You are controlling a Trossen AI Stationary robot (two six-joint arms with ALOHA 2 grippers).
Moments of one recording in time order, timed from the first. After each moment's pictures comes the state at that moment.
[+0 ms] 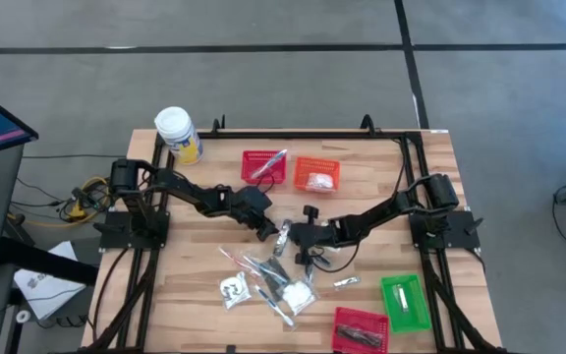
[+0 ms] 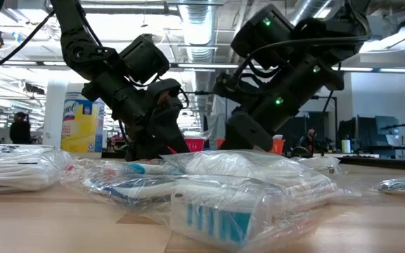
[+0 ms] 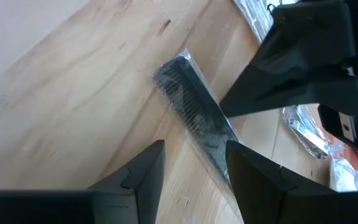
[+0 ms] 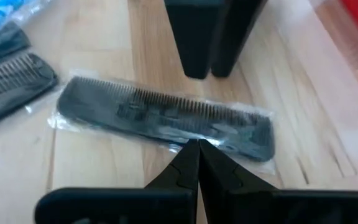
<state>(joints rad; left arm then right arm) 0.11 1.80 0.67 0.40 0.23 -0.68 0.18 1.95 0.91 0.23 0.37 0.15</state>
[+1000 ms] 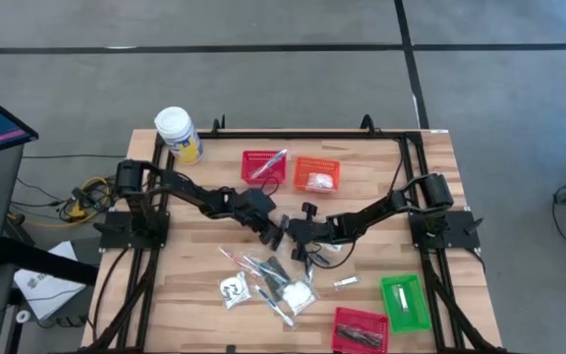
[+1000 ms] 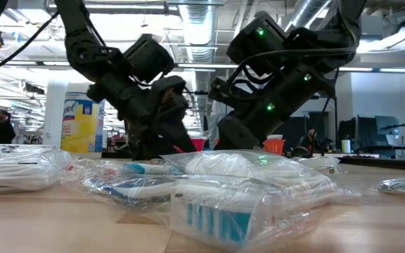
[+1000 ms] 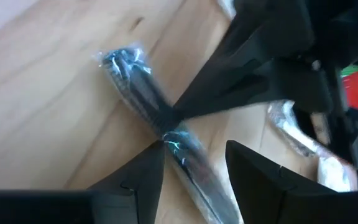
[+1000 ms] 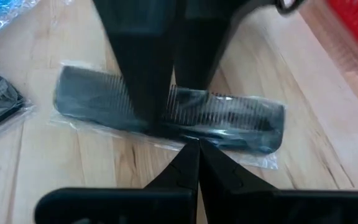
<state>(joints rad) 0.09 1.84 0.71 0.43 0.26 -0.68 0.15 2.01 0.91 0.29 0.37 0.16</state>
